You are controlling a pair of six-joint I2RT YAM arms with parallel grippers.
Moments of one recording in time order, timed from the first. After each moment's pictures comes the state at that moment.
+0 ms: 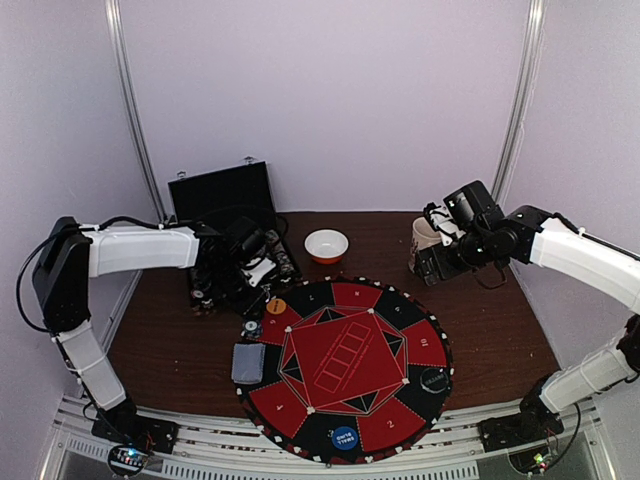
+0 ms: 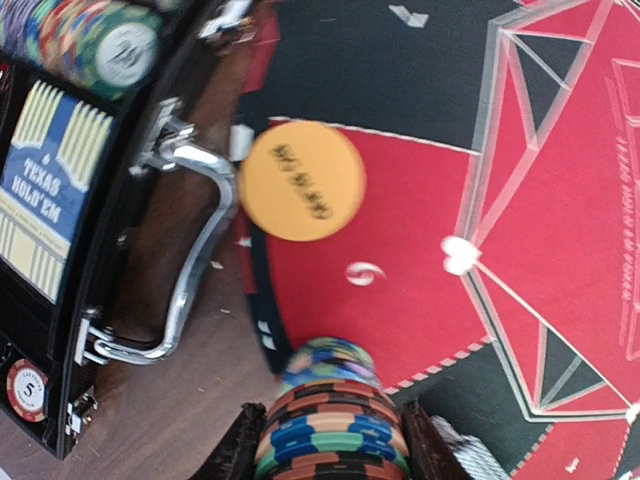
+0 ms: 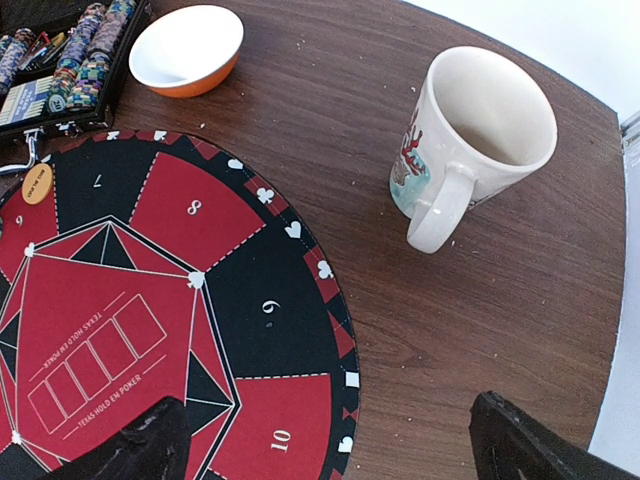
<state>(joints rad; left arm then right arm) -0.70 1.74 1.24 -0.75 0.01 -0.02 0.60 1.33 1.15 -0.72 0.20 0.14</state>
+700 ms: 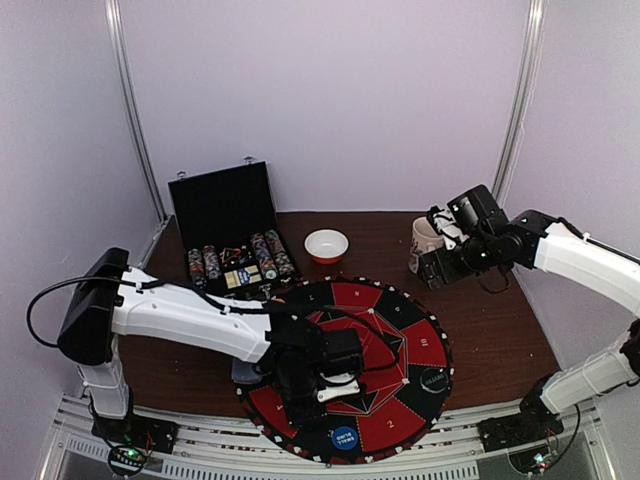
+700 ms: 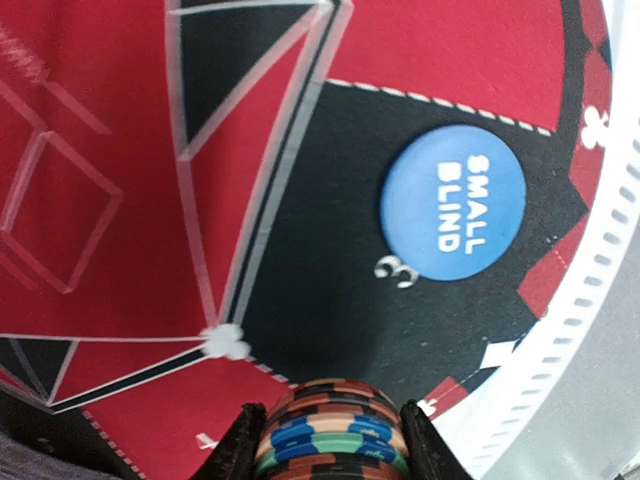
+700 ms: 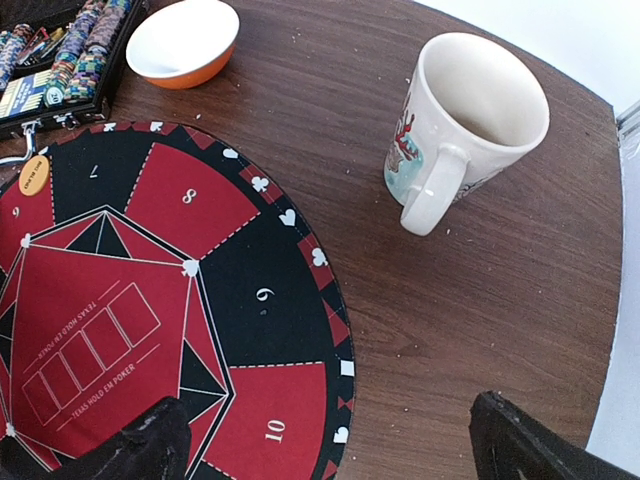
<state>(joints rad) -1.38 1.92 1.40 -0.96 0.13 -0.08 0.60 1.30 1.11 -0.72 0.21 0.15</state>
